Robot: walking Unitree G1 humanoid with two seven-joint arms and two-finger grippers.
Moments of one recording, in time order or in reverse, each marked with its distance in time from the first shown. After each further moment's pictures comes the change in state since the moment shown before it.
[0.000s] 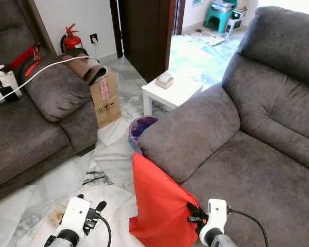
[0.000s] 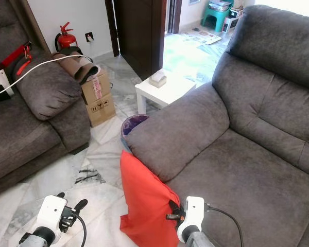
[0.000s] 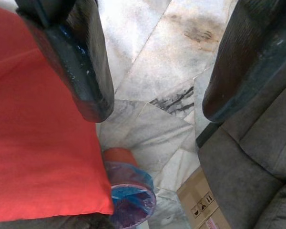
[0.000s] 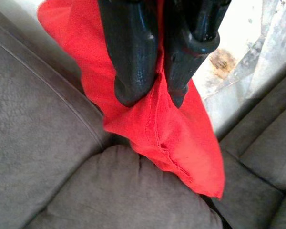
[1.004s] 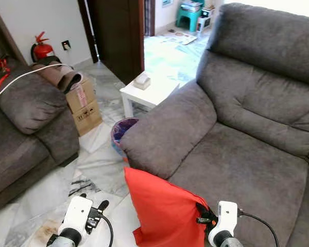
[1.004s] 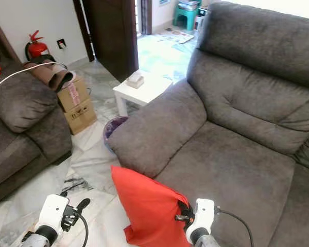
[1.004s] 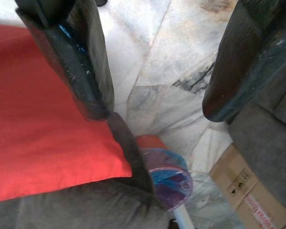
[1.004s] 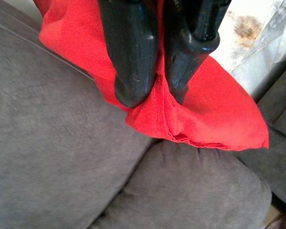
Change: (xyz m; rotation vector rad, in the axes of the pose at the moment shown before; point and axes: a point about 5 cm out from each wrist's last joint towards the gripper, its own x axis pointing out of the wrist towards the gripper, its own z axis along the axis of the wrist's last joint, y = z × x) left arm 0.003 -0.004 0.001 -0.017 -0.007 -0.024; right arm -0.011 -0.018 0.003 -0.010 -0.056 -0.047
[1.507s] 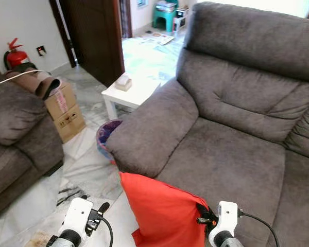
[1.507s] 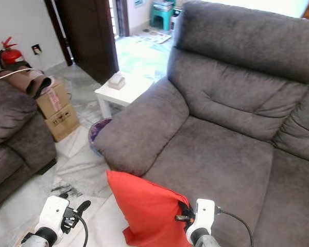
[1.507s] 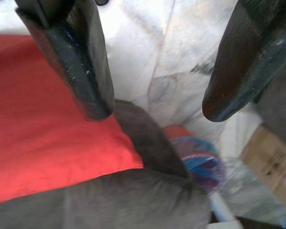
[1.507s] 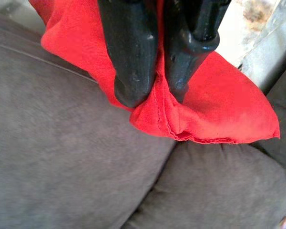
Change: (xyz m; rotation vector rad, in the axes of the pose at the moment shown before) left arm -0.001 -0.001 -0.001 -0.001 0.005 -0.036; right arm 0.000 -0.001 0.000 0.001 0.006 -0.007
